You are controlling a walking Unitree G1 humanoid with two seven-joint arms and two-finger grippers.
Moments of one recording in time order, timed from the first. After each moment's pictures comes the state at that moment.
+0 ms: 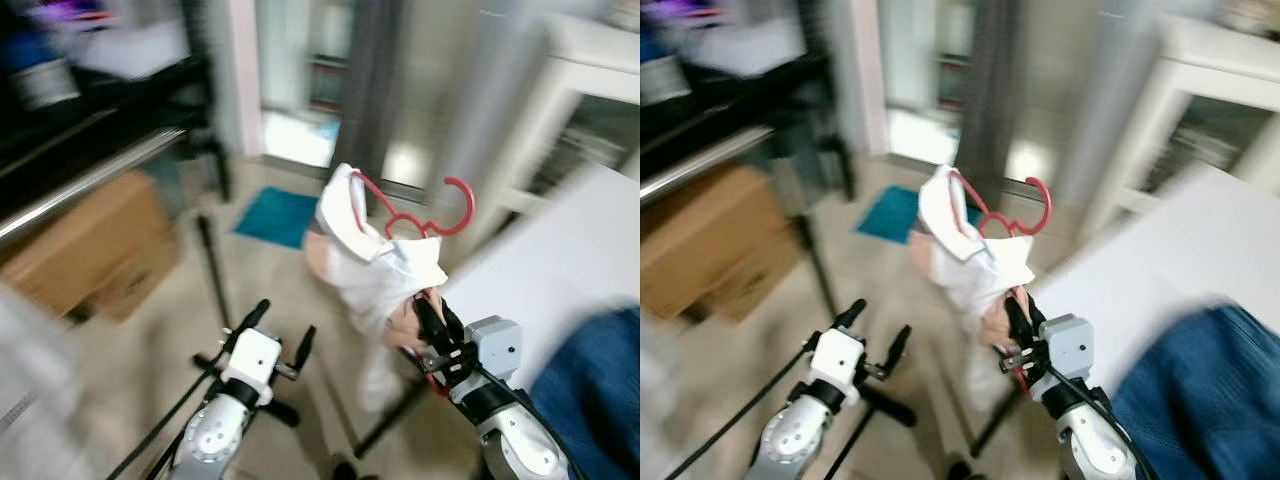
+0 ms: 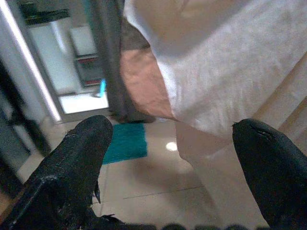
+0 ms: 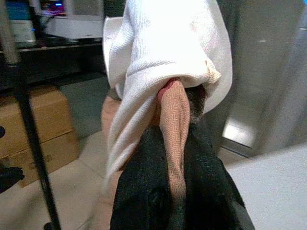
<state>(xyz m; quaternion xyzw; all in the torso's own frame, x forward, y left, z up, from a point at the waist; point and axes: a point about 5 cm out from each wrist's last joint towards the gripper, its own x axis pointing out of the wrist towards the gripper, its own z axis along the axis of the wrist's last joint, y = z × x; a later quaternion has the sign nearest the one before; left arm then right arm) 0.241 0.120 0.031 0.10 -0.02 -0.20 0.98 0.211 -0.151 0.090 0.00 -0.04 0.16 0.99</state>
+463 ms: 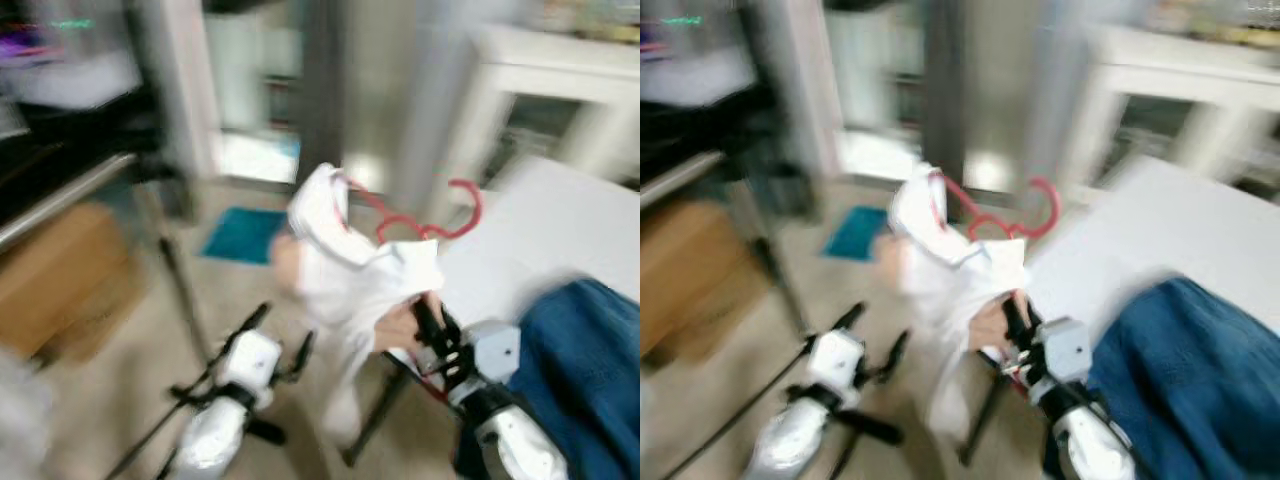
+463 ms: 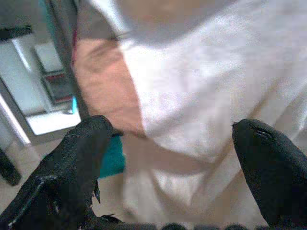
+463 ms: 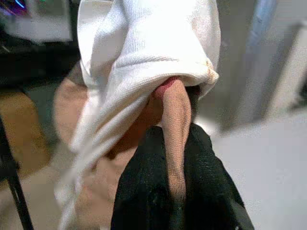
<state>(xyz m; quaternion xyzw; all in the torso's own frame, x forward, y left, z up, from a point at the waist) 0.238 0.124 0.031 0.09 -0.01 -0.20 0.97 0.206 -0.151 0.084 -0.01 -0.02 0.16 0.99</state>
